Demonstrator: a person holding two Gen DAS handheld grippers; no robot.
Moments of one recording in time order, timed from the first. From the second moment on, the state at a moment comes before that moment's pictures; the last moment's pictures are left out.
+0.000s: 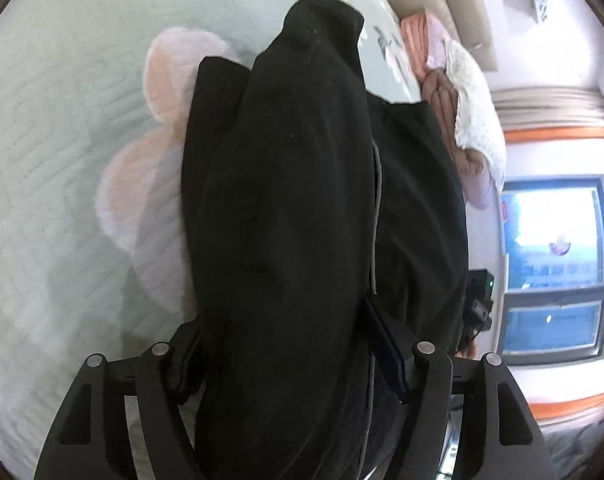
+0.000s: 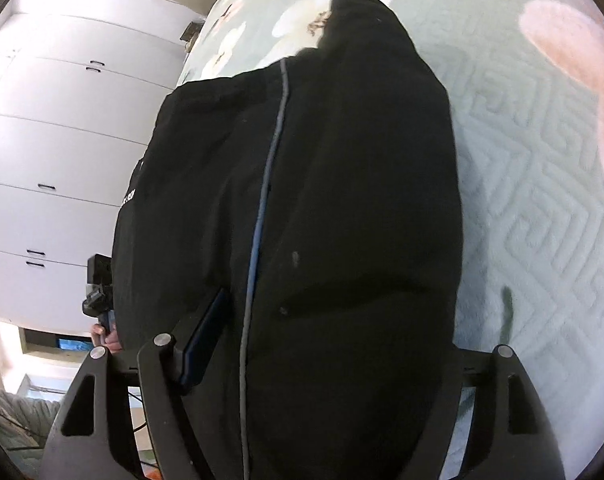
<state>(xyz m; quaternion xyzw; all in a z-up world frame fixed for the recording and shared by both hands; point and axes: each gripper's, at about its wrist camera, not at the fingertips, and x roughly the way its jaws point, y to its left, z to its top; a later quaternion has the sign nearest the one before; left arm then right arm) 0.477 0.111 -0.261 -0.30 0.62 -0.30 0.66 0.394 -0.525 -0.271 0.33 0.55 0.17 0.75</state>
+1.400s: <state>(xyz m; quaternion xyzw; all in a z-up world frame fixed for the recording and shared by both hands) 0.213 0.238 -0.269 -0.39 0.50 -0.26 0.73 0.135 -0.459 -0.243 0.31 0.51 0.04 0.80</state>
